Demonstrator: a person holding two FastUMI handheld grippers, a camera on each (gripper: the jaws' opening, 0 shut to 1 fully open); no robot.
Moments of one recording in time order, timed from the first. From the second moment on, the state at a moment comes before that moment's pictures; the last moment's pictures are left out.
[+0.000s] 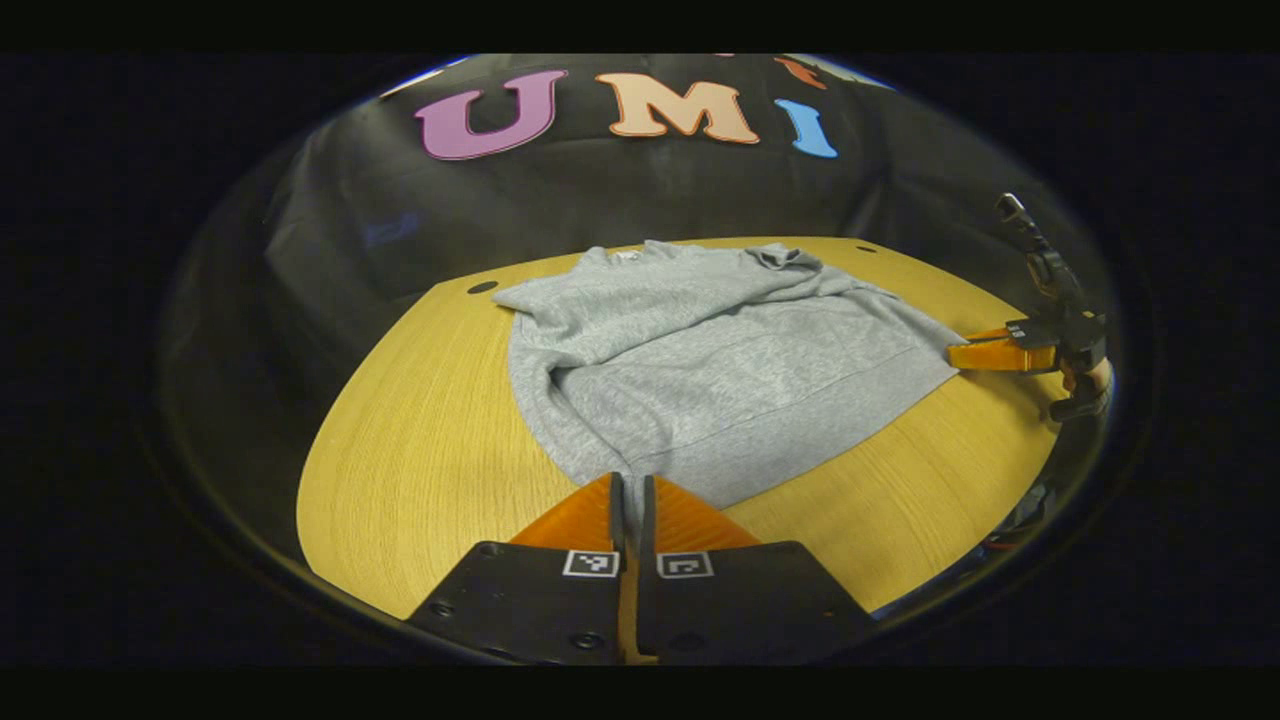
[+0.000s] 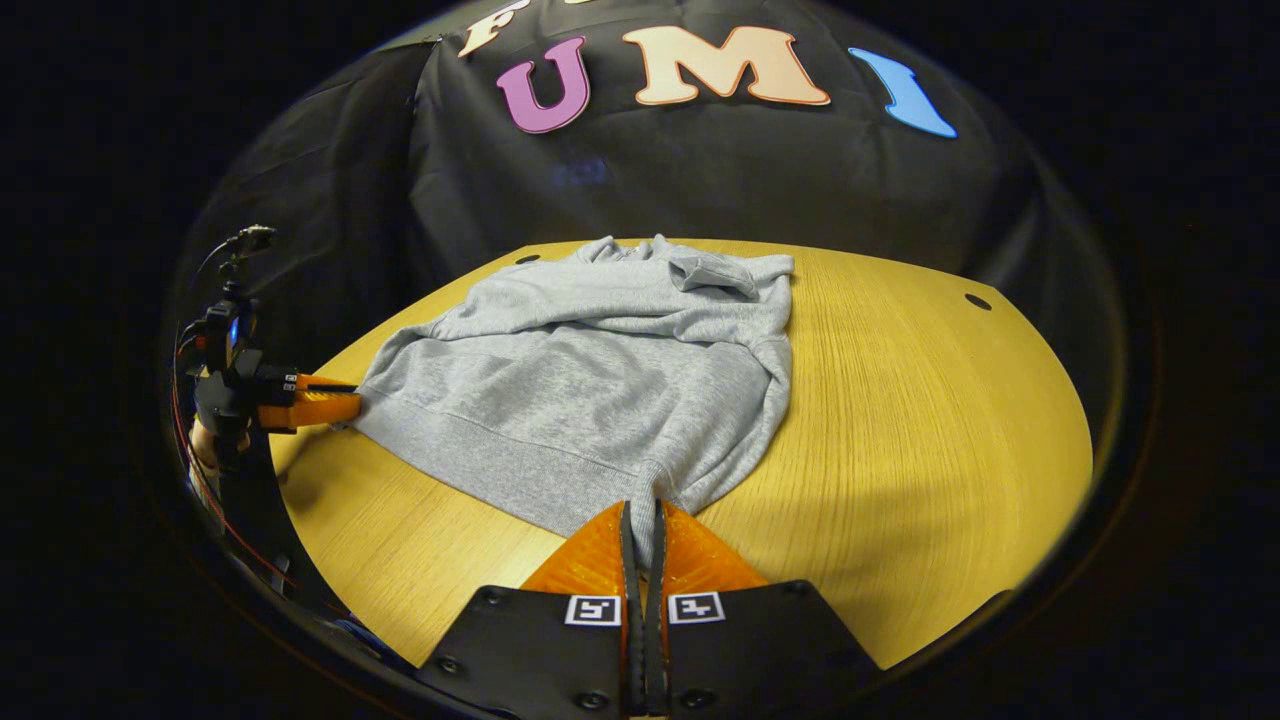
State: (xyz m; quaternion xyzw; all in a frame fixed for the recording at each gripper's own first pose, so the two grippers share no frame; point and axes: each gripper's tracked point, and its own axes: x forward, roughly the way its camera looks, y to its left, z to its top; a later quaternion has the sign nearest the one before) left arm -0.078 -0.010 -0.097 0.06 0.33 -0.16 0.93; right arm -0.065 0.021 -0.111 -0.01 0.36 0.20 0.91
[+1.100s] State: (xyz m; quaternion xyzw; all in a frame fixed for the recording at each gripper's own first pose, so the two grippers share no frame) left arm 0.050 -0.042 0.021 -0.08 0.16 -0.16 0.97; right arm 0.045 0.039 -0.026 0.00 0.25 0.18 0.95
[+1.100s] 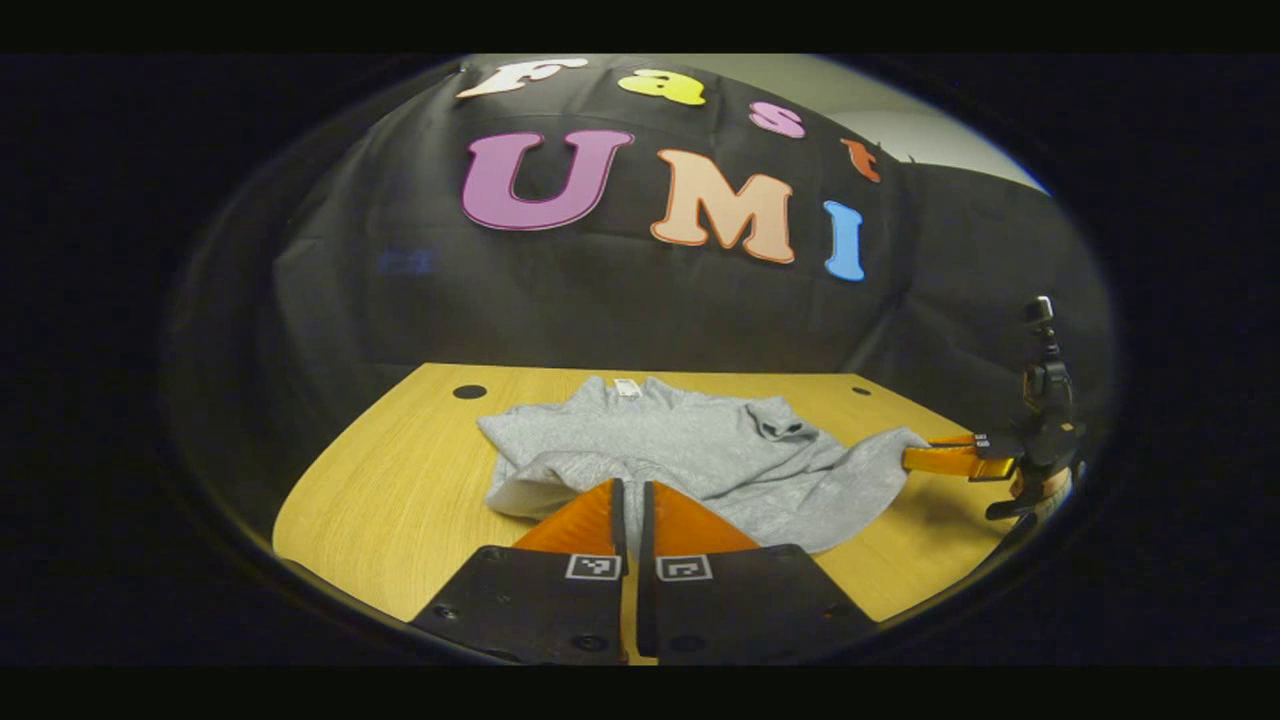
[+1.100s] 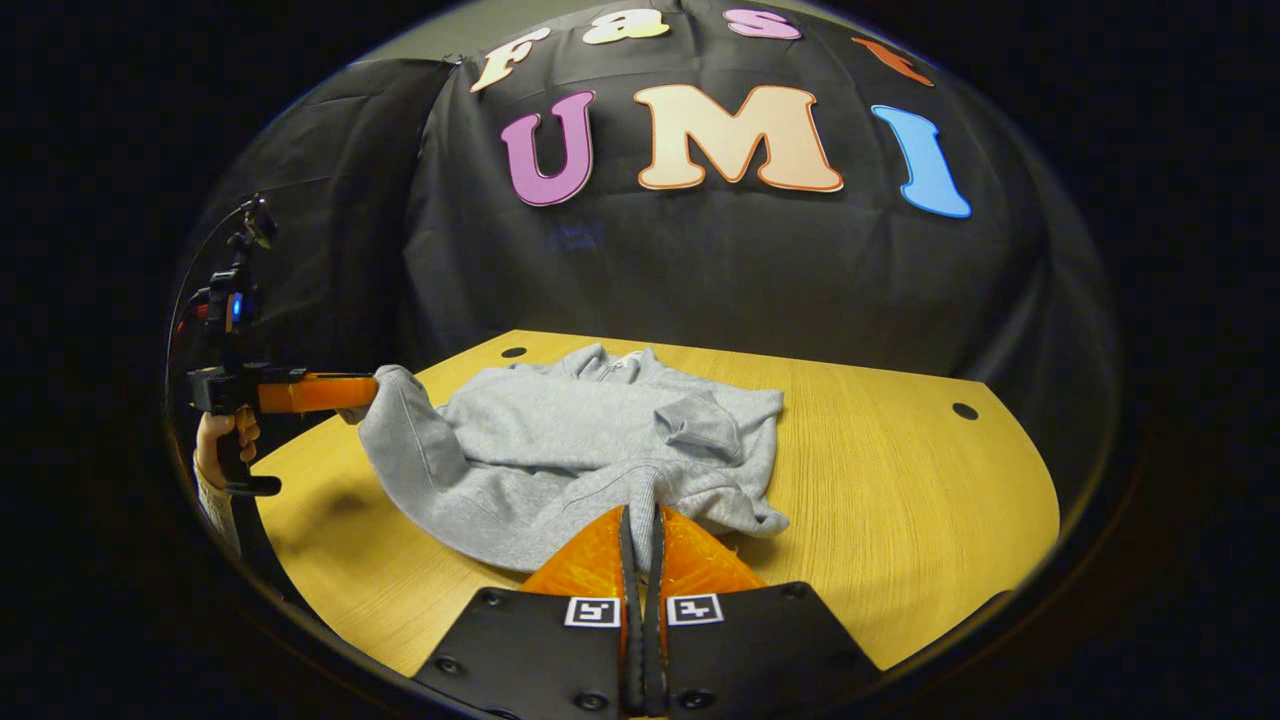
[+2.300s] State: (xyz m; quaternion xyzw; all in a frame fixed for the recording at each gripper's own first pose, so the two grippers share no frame) left arm 0.217 -0.035 -0.018 -0.11 0.15 -0.02 0.98; right arm 0.225 0.054 -0.071 0.11 0.26 0.08 0.96
